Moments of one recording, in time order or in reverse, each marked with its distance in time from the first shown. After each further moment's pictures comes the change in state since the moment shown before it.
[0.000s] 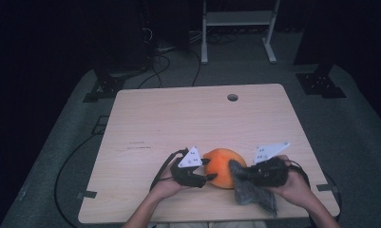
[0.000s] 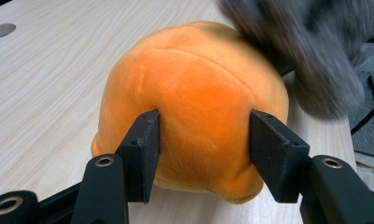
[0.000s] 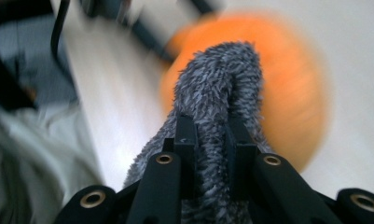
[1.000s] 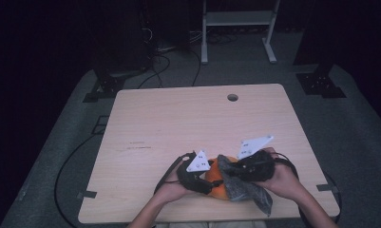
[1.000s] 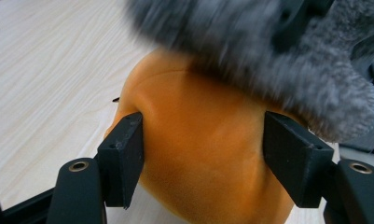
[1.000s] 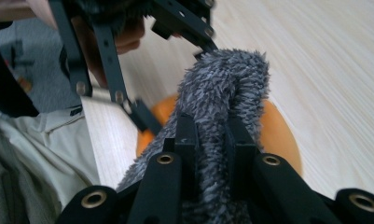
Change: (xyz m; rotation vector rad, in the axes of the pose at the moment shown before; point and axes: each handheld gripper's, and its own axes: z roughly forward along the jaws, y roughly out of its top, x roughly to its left) left arm -0.021 0.012 0.008 0.033 0.004 0.038; right arm 0.020 0.041 0.015 0.054 0.012 -0.104
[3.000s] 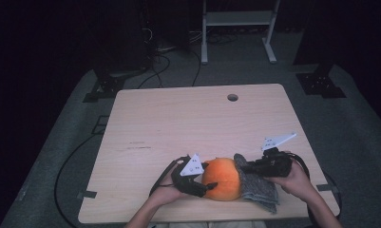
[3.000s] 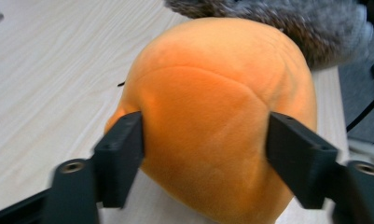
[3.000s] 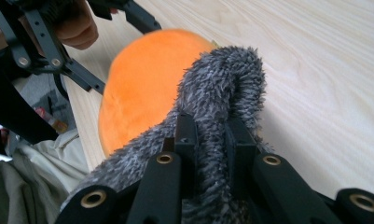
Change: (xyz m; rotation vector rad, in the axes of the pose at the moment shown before) left arm 0.007 -0.020 -0.005 -0.006 -0.006 -0.051; right arm -0.053 -0.071 -0.004 -0.085 0.085 0.293
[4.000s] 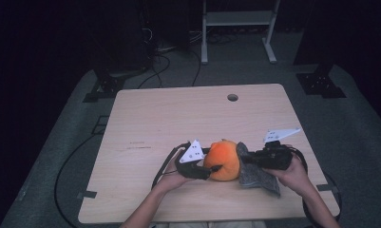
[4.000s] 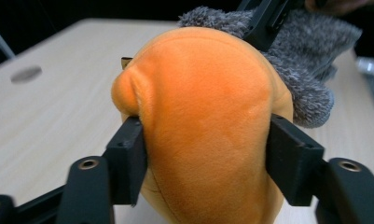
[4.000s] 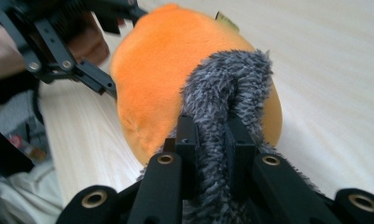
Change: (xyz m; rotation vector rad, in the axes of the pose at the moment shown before) left arm 0.029 0.008 0.016 -0.128 0.036 0.067; right arm -0.009 0.010 0.004 -0.073 -0.073 0.003
